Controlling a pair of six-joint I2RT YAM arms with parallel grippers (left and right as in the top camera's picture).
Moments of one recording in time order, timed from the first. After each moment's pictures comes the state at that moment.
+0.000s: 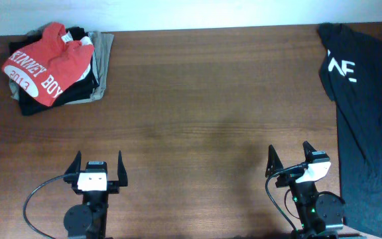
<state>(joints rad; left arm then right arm) 0.05 0.01 0.02 -0.08 0.02 0.14 0.02 0.01 0.01 -0.06 -0.11 0.15</state>
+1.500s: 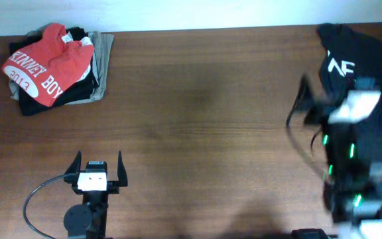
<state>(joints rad) 0.05 0.02 0.02 -0.08 0.02 0.14 -0.02 0.85 0.85 -0.01 0.08 0.02</state>
